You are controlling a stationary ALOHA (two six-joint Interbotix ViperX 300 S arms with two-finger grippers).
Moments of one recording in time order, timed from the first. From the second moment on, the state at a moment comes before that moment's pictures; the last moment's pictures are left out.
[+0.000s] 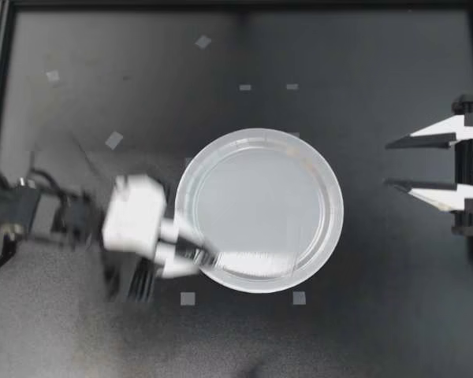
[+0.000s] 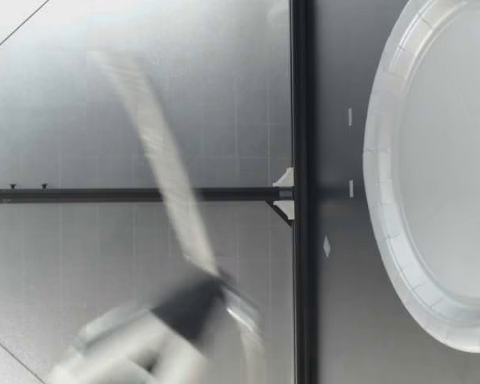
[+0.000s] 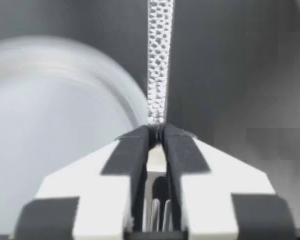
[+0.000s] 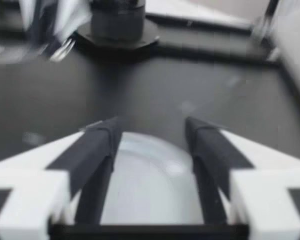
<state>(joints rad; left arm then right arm) -0.12 -0.26 0.72 -0.17 0.02 0.02 -0.11 -0.89 1.19 -0.17 -0.21 -0.20</state>
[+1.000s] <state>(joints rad) -0.02 -0.06 0.80 -0.12 -0.81 -1.38 -0.33 -0.42 1.05 -0.25 -0.66 -1.49</state>
